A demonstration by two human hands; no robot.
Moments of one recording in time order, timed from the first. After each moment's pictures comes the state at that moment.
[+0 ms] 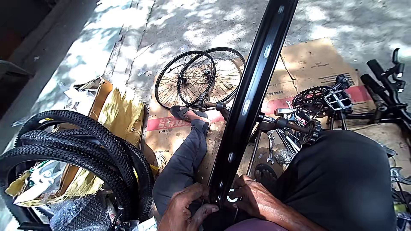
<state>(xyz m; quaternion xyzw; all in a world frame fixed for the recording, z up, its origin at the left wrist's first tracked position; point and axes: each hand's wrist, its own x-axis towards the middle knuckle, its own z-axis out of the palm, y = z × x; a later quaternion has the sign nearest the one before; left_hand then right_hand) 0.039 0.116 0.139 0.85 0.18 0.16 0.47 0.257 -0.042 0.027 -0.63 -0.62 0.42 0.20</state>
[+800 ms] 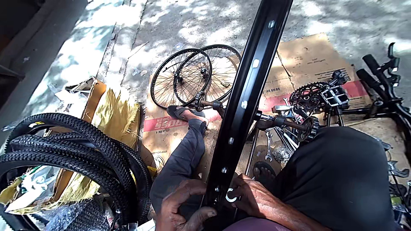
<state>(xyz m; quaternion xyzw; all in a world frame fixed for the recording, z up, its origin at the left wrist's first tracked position) 0.044 0.115 0.146 0.78 0.19 0.24 0.55 0.257 -0.042 0.024 -0.63 -0.62 0.41 0.22</state>
